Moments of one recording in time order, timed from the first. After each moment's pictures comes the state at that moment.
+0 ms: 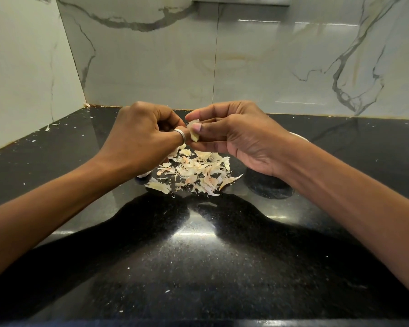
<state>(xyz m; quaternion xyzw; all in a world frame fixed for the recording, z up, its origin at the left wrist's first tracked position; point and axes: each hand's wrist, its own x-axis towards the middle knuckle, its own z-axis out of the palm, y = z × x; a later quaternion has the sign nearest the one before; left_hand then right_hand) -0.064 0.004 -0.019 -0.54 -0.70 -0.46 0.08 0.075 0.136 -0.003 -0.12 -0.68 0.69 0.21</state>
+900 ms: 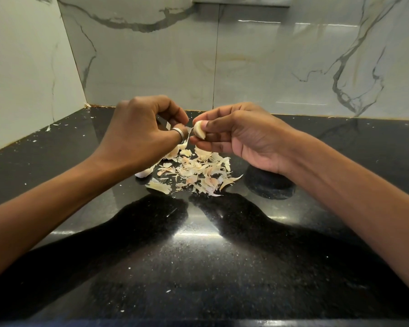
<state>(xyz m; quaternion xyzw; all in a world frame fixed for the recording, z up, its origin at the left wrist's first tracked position) -0.063 0.002 -0.015 -0.55 -0.69 -0.44 0.14 0.080 0.139 0.003 -0.14 -0.66 0.71 0.19</state>
